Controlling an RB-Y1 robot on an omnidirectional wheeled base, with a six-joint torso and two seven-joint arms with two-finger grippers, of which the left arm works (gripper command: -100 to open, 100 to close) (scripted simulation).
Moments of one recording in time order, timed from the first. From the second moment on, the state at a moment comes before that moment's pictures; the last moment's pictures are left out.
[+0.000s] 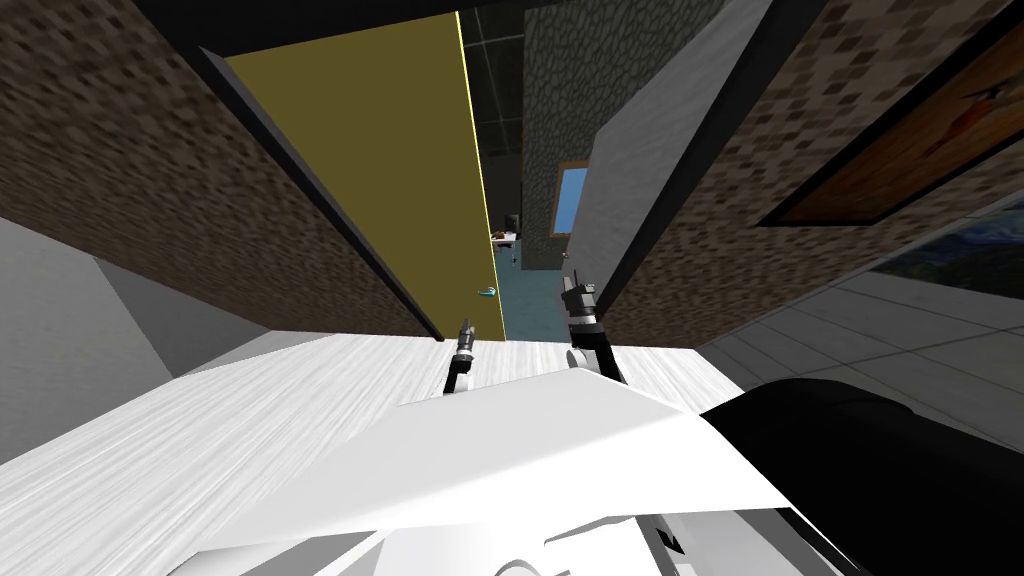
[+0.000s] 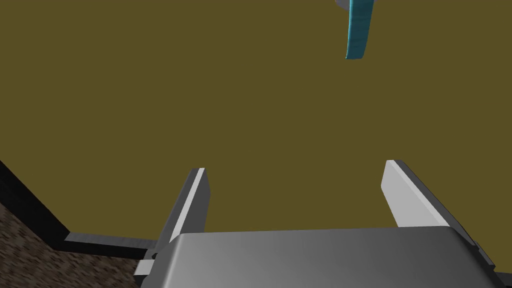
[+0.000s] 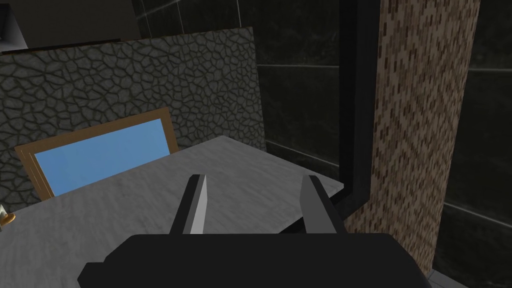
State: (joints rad) arm -0.04 0.07 -0.17 -0.93 0.12 -0.77 -0.06
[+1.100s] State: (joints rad) arm -0.16 0.02 -0.20 -0.67 0.16 -0.79 -0.07
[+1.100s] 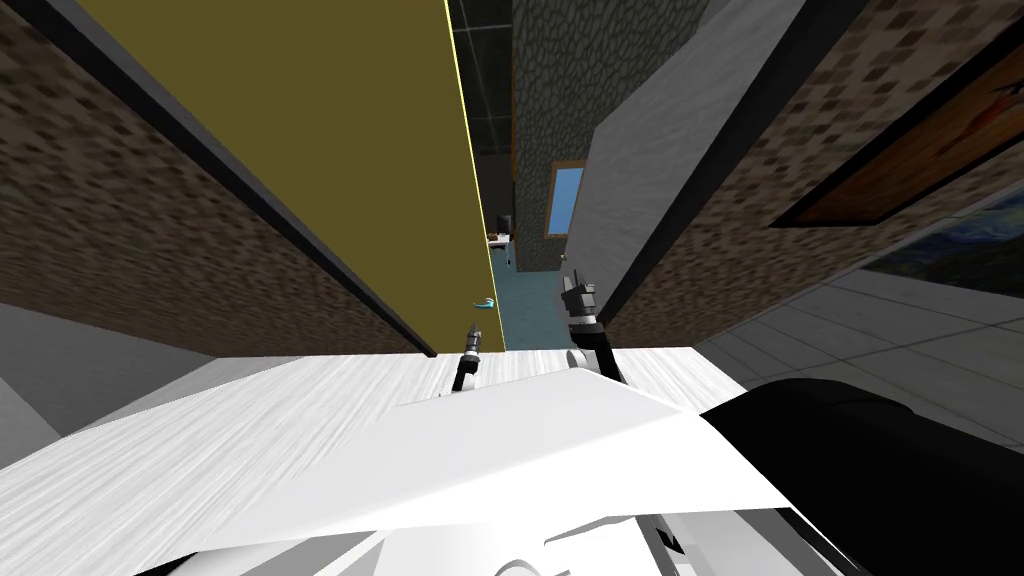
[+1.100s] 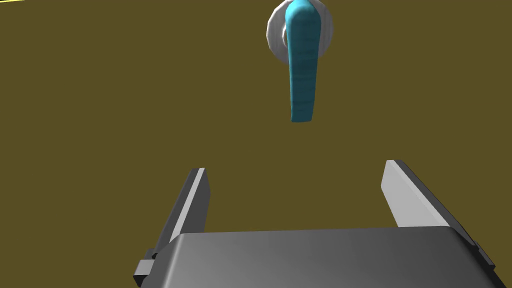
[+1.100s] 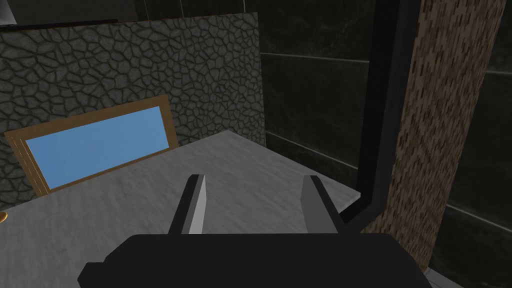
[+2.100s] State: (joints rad) arm -0.18 0.04 -0.19 -0.61 0.17 -0.80 -0.07
